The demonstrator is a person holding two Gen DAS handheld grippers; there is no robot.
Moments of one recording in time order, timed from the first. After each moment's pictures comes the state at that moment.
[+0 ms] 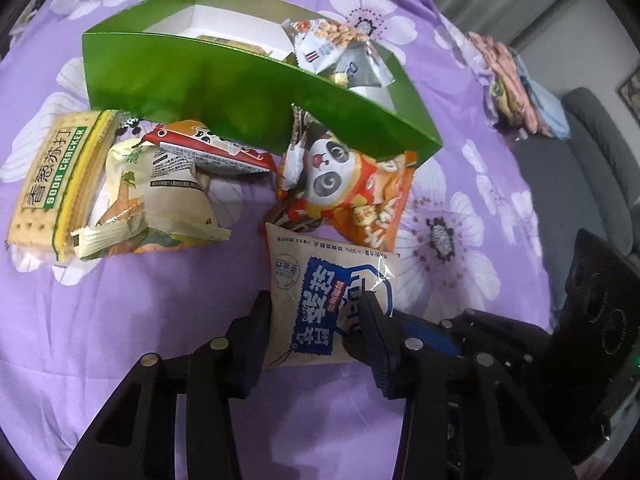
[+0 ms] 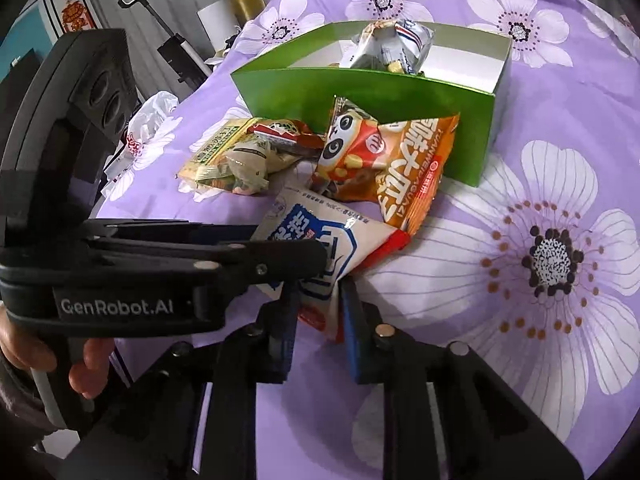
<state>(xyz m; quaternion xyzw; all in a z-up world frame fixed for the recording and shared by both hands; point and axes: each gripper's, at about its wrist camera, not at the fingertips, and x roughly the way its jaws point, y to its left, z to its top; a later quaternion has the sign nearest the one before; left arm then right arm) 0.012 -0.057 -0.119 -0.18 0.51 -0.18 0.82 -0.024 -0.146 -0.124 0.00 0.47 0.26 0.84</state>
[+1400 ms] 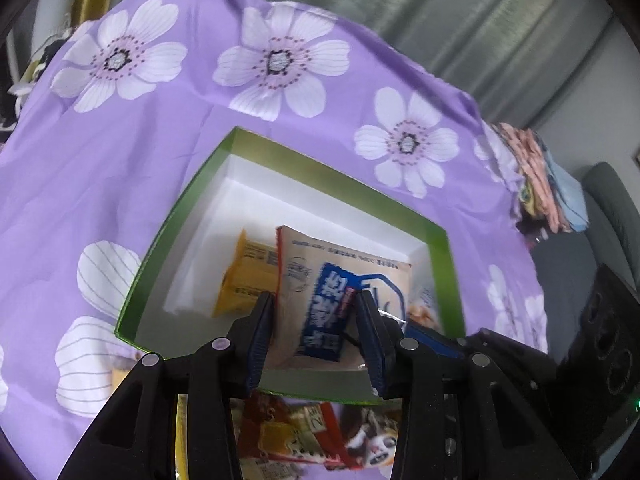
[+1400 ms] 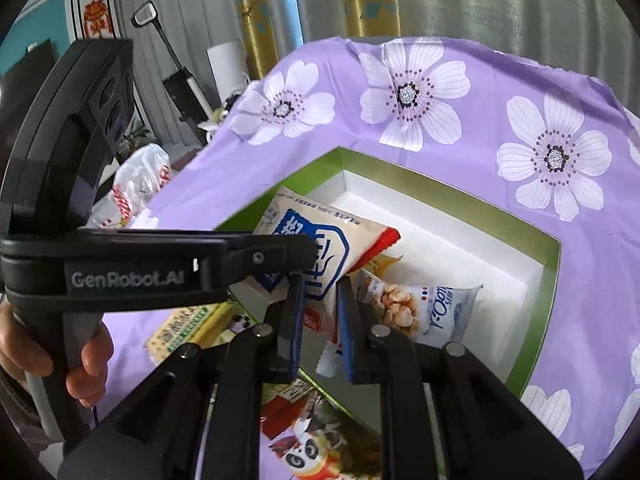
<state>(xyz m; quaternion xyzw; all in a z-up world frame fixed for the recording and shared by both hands) 0.146 0.017 -0.054 -0.21 0.44 -0.11 0.87 0.120 -0.098 -0.051 -0.06 0.38 0.27 0.88</state>
